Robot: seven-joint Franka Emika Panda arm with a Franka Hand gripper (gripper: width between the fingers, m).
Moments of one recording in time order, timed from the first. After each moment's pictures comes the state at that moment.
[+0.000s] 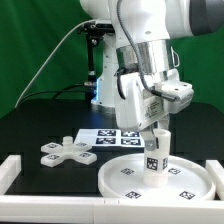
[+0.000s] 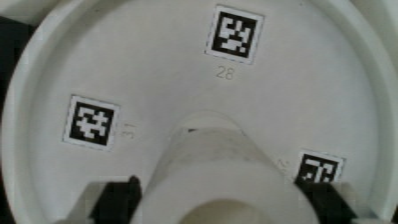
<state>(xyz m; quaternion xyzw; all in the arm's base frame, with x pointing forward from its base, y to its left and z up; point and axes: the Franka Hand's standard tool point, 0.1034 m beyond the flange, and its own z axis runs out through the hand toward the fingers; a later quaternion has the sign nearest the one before) 0.564 0.039 0.074 -0.50 0.86 0.04 0.11</state>
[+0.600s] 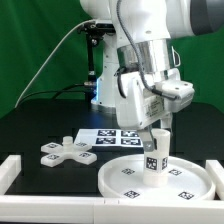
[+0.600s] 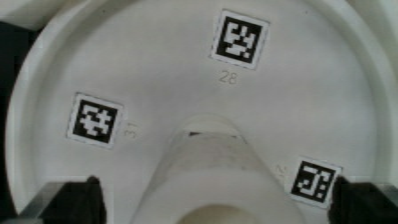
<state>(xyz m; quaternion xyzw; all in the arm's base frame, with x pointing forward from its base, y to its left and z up) 0.563 0.040 0.086 -0.53 0.84 0.03 0.12</state>
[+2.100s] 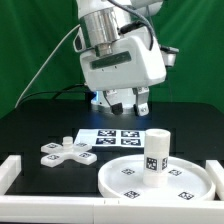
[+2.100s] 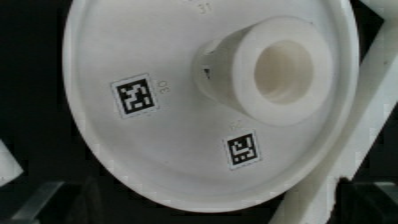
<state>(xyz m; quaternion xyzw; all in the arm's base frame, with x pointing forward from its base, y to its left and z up) 0.545 -0.013 0.120 -0.89 0.44 0.00 0.14</state>
